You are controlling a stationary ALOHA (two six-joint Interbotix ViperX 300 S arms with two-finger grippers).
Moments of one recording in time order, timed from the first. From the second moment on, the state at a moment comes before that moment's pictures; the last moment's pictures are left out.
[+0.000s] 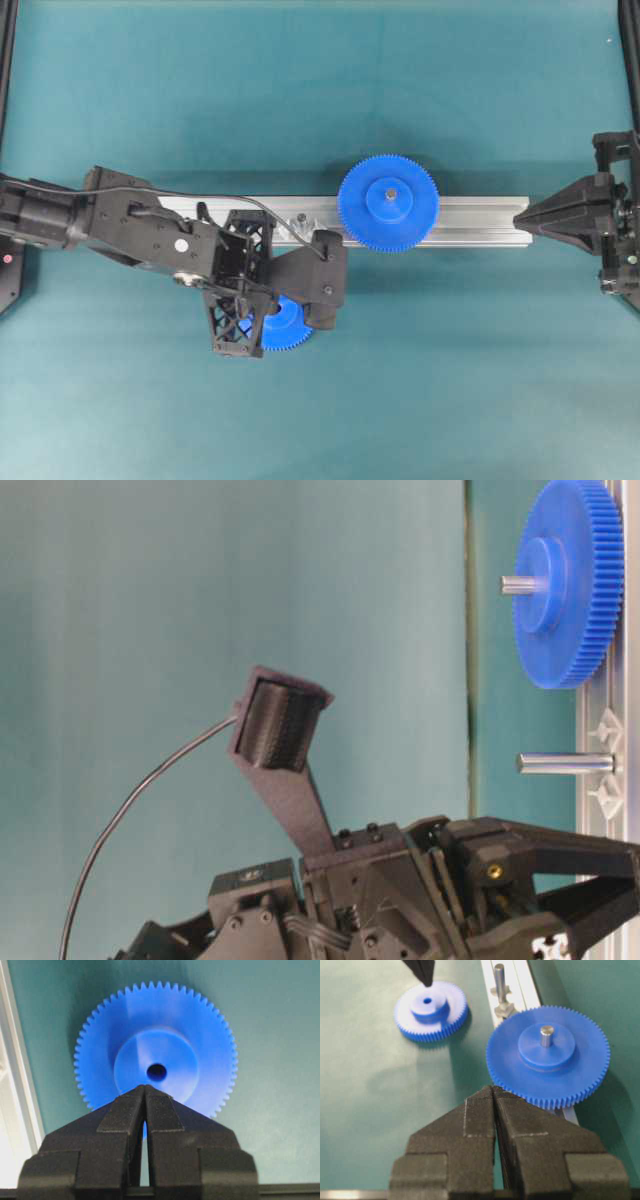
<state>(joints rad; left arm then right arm) -0.12 0.16 0.37 0.01 0.72 -0.02 -0.04 -0.98 1.28 0.04 0.10 0.14</state>
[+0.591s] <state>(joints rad) -0.13 0.18 0.34 0.01 0.73 0.03 -0.04 -1.00 1.29 0.04 0.10 0.14</state>
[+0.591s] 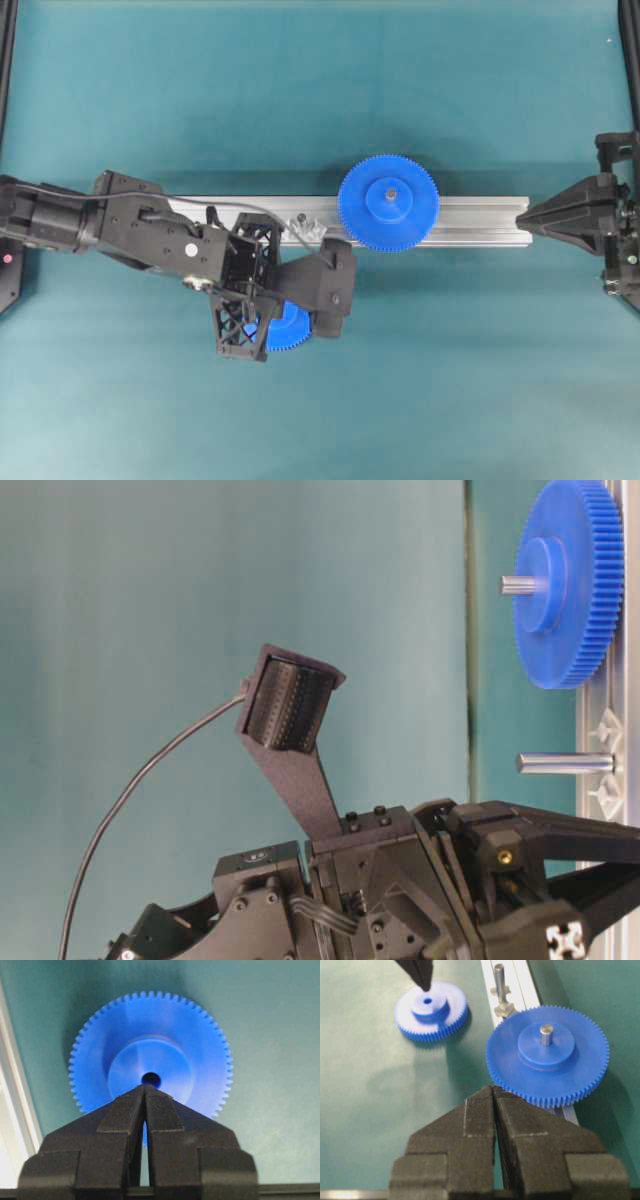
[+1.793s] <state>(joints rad) -0.13 0.21 0.33 0.01 0.73 -0.06 -0.05 -1.00 1.29 0.04 0.10 0.15</state>
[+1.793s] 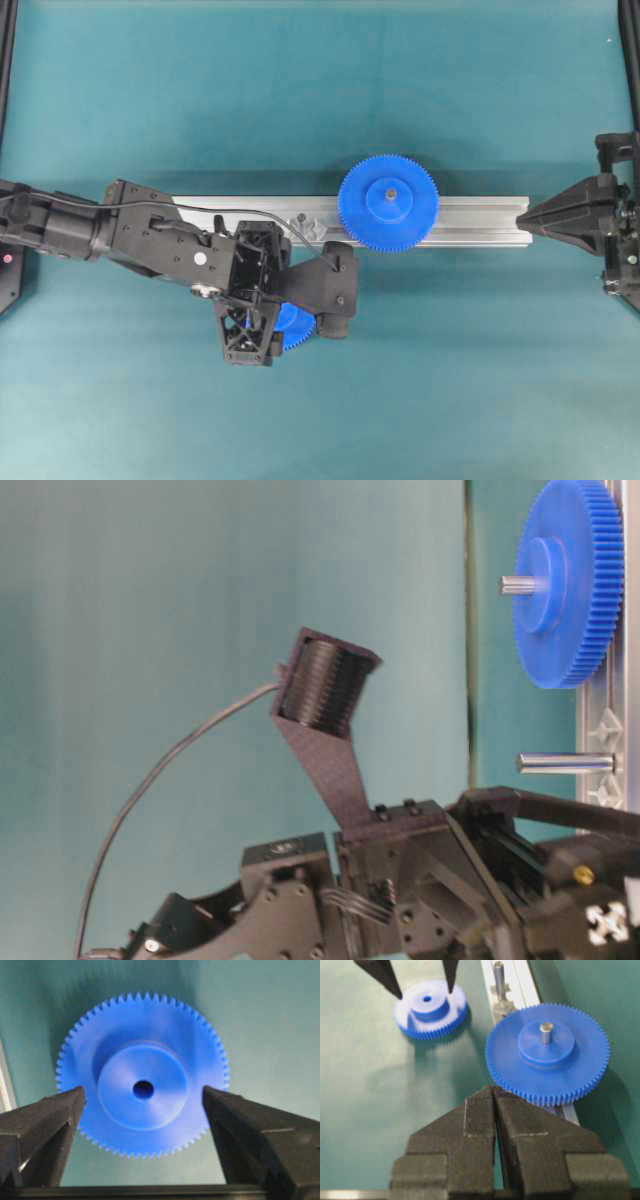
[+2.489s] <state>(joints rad) -0.13 0.24 0.32 0.01 0.73 -0.06 -0.04 -1.00 1.30 0.04 0.10 0.15</state>
